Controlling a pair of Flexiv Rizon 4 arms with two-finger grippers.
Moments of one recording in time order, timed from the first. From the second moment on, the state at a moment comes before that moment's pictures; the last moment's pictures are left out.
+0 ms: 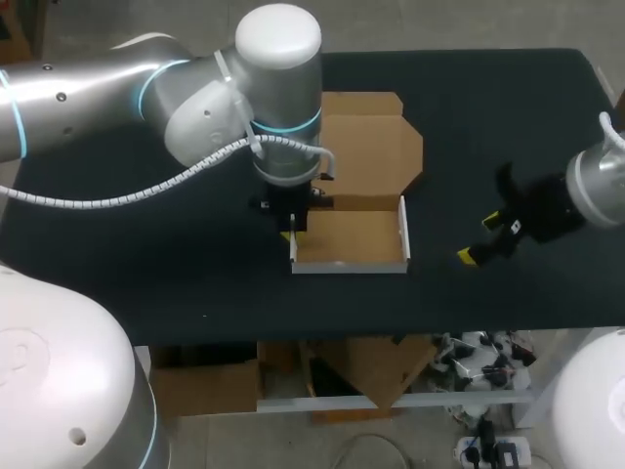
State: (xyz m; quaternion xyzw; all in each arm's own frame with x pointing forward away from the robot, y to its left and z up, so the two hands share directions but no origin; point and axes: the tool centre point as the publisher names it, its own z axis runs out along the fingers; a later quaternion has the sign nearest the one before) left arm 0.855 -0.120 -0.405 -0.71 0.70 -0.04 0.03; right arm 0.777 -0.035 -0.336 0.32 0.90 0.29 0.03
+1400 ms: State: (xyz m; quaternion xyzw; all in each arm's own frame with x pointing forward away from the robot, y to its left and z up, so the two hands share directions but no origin) left arm 0.858 -0.114 -0.406 -0.71 0.70 -0.01 0.07; right arm 0.711 -0.063 -0.293 0.20 0.93 0.32 0.02
